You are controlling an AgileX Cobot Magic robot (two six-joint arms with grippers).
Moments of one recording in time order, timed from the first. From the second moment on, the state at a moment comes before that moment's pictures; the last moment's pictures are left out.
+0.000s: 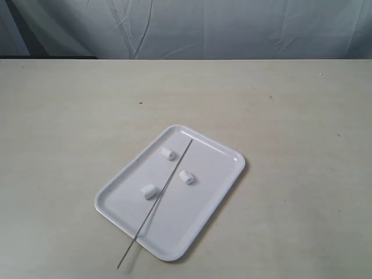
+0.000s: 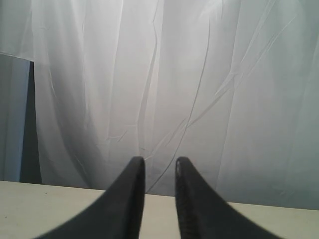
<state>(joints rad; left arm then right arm) -0.46 0.01 -0.15 1.50 0.33 -1.61 0.28 0.20 -0.19 -0.45 -0.01 0.36</state>
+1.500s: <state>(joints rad) 0.08 0.00 -0.15 1.50 0.30 -1.61 0.06 0.00 -0.01 -0.23 0.04 0.36</state>
